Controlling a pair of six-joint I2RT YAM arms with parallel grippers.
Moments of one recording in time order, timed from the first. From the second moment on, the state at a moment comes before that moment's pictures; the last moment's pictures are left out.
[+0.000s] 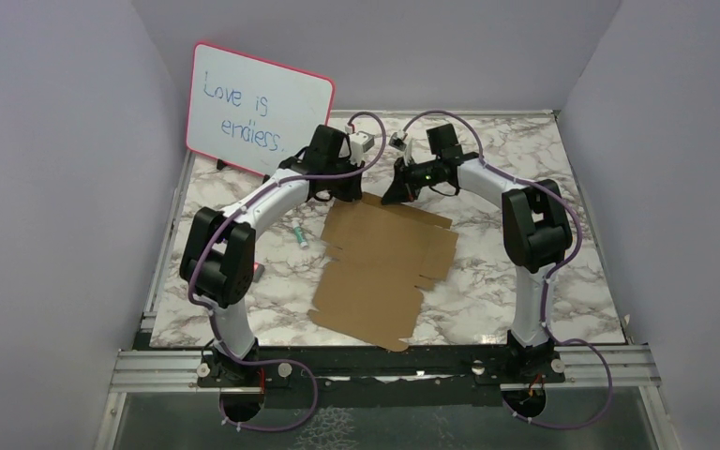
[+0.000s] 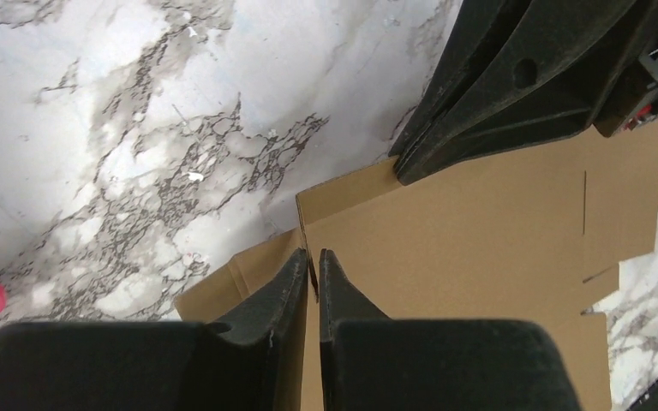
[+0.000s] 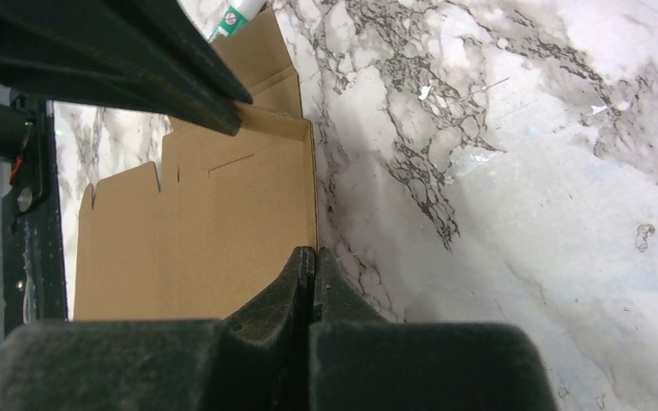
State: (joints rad) left arm -0.45 1.82 1.40 -0.38 0.38 -0.01; right arm 0.34 2.08 1.50 -0.30 -0.97 -0.26
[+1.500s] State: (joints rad) left arm -0.33 1.35 0.66 -0.11 0.34 -0.44; right arm 0.34 1.97 1.37 -0.15 -0.89 -0.18
